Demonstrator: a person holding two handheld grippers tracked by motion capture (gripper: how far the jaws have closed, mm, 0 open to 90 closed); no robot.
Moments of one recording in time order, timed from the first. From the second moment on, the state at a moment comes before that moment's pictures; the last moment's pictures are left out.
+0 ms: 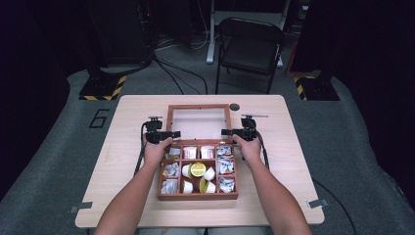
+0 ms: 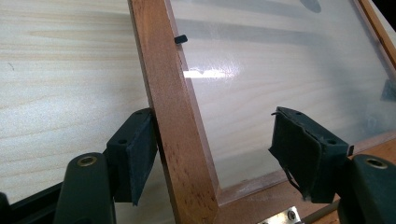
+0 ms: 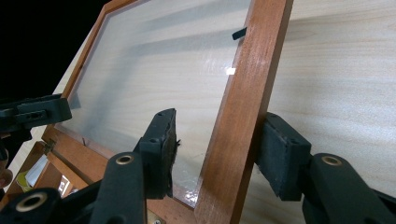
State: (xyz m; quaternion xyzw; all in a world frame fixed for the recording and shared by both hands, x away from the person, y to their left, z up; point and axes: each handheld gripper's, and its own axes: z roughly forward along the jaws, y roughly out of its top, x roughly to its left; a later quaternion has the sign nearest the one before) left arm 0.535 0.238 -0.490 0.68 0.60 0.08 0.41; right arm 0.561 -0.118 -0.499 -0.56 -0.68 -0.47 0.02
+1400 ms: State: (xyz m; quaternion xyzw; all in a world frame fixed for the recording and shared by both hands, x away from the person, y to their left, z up) left arm 0.541 0.244 -0.498 0.67 0.62 0.04 0.41; right arm 0.563 -0.120 -0.507 -0.59 -0.66 -0.46 0.06
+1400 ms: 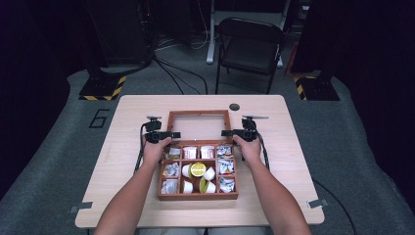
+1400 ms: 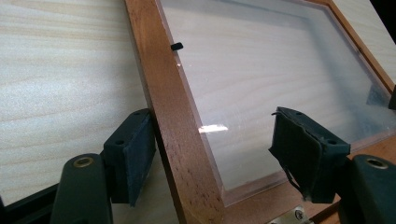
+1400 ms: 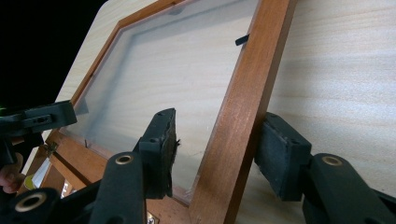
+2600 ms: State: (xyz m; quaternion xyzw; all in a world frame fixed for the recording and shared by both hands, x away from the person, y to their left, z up) left arm 0.524 0.261 -0.477 0.67 0.61 0.04 0.42; right arm 0.537 -0.129 -0.480 -0.57 -0.69 -0.45 -0.03
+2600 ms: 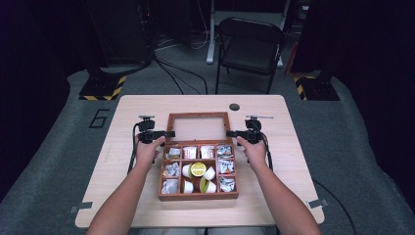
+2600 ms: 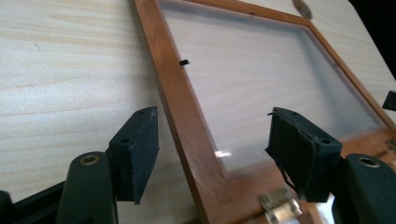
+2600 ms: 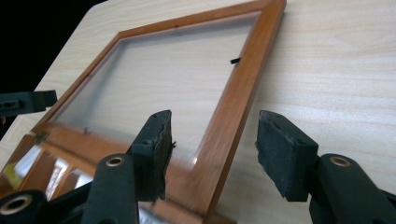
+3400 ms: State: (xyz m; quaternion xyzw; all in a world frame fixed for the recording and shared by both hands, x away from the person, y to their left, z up) left arm 0.433 0.272 -0.443 0.68 0.56 0.08 0.46; right arm 0.431 -0.091 -0.438 -0.40 -0.79 -0.45 -0.08
